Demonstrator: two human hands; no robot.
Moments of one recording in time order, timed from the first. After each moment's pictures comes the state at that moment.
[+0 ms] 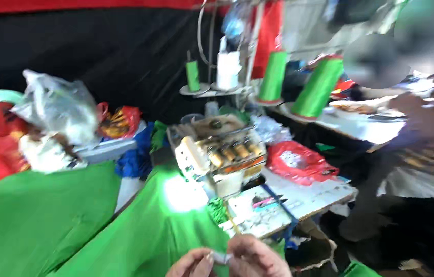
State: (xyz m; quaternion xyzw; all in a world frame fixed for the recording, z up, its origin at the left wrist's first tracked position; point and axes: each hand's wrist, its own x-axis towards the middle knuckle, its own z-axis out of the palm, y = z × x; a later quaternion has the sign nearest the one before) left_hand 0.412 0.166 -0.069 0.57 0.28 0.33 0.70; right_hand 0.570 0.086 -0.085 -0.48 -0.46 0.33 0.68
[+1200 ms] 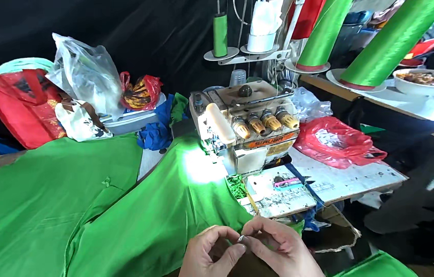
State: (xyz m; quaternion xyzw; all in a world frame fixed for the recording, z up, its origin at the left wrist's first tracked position) left_hand 0.409 0.161 -0.083 0.69 0.27 0.31 0.60; right_hand 0.585 0.086 -0.100 -0.53 -0.54 0.32 0.58
